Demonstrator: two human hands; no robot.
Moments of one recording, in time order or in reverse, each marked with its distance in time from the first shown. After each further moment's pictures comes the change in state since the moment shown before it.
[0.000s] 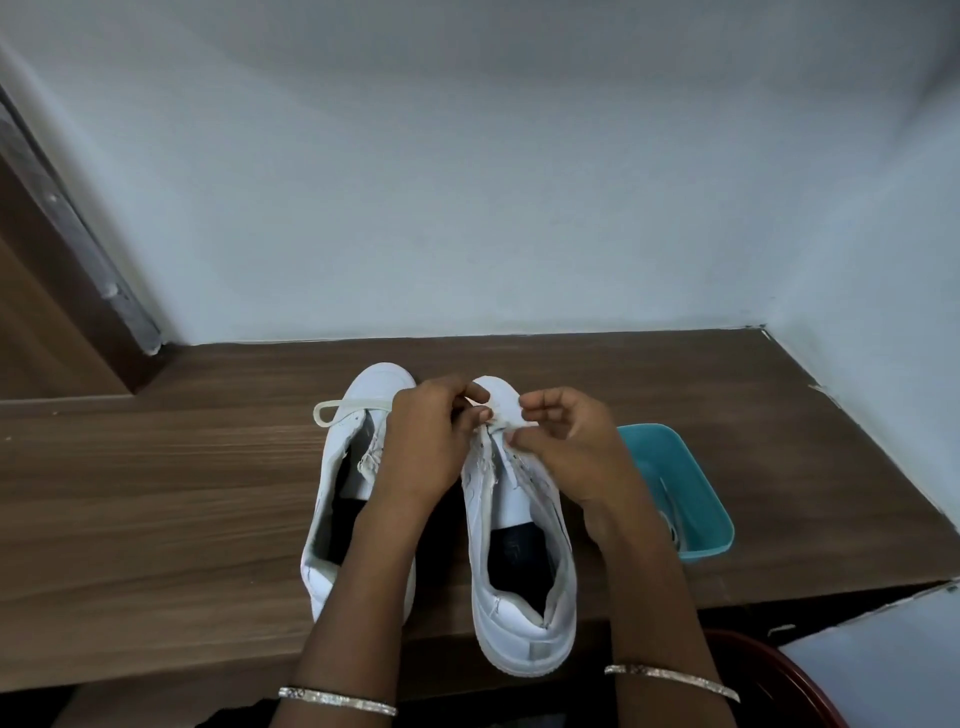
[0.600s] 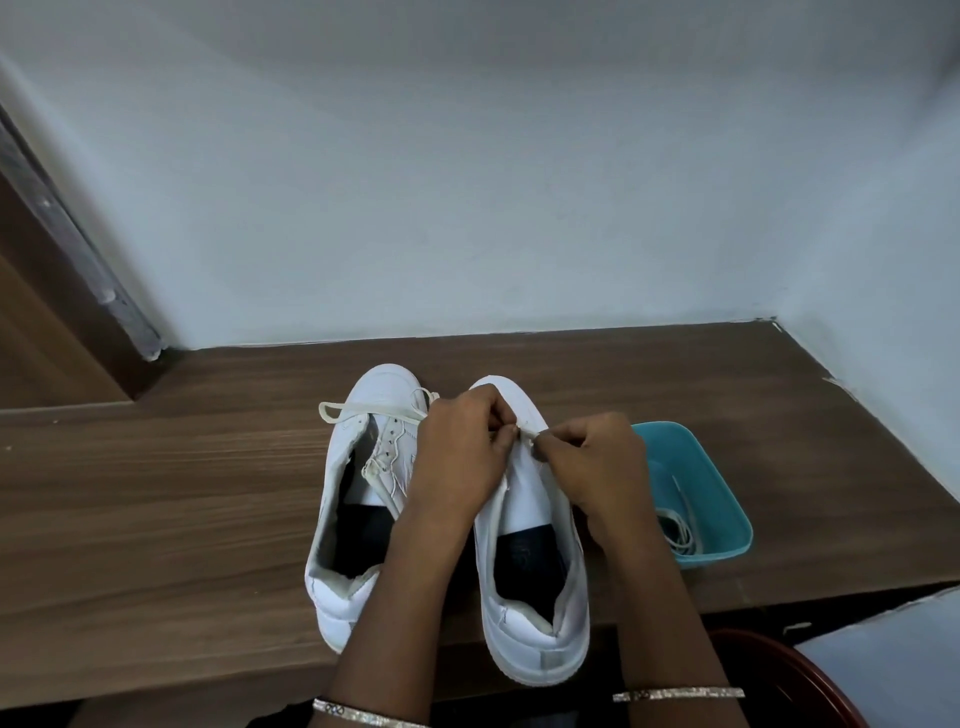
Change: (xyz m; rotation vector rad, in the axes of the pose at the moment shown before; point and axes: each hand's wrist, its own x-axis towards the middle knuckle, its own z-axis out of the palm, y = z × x) left_hand -0.004 0.008 0.021 0.110 -0.090 -0.021; right_hand 0.002 0.010 0.003 -0.328 0.193 0.005
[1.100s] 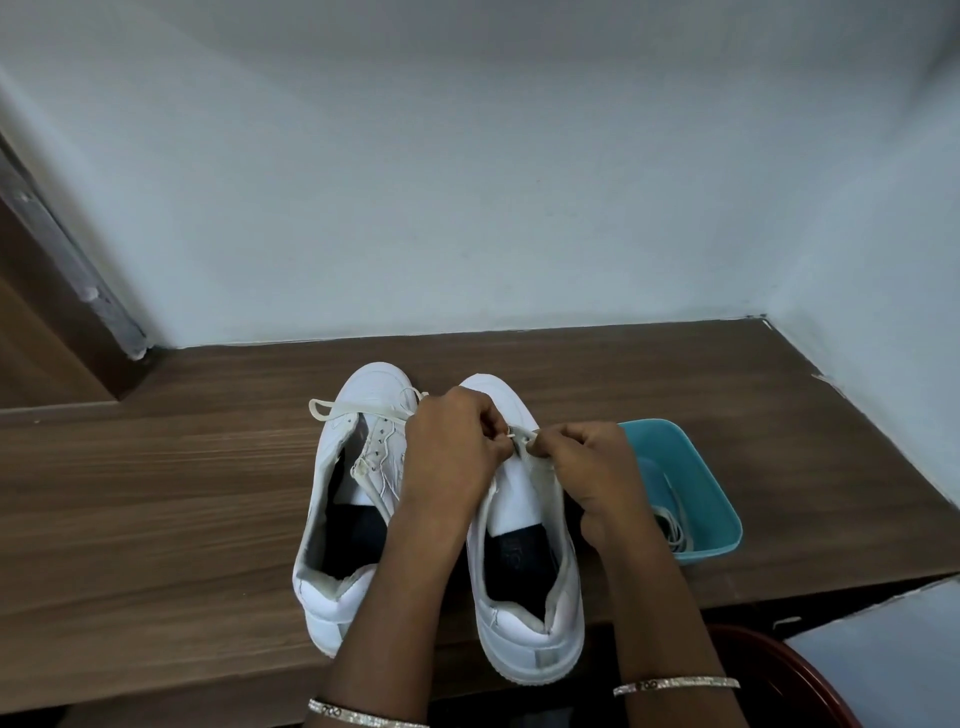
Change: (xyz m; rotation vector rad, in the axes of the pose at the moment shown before) left_hand -0.001 0.011 -0.005 0.043 -0.028 -0.137; right_hand 0.004 0.011 0.006 0.287 -0.063 0.191
